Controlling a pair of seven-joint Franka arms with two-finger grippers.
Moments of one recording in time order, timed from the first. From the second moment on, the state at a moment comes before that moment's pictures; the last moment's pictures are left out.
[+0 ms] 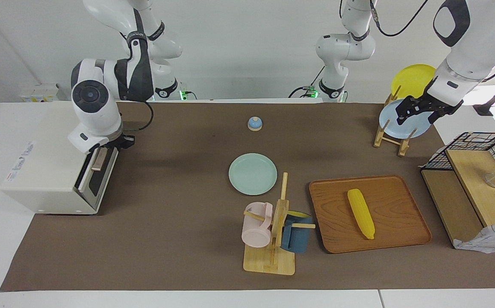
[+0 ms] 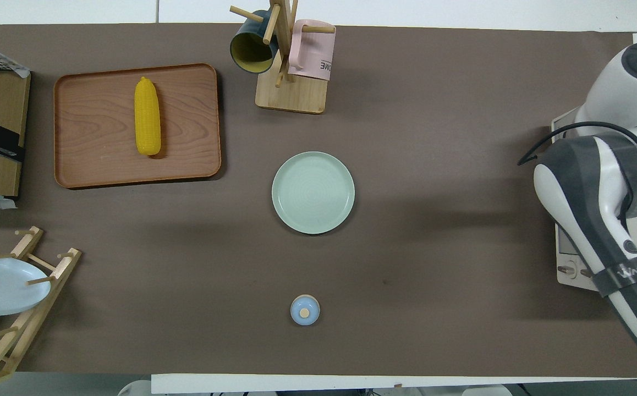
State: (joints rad) left arm -0.14 0.03 0.08 -1.55 0.03 1.48 0.03; right arm -0.06 0.10 0.08 -1.83 -0.28 1.64 0.00
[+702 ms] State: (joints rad) left arm -0.14 0.03 0.07 -1.55 0.03 1.48 0.03; right arm -0.12 -0.02 0.08 -1.57 -0.04 1.49 -0.03
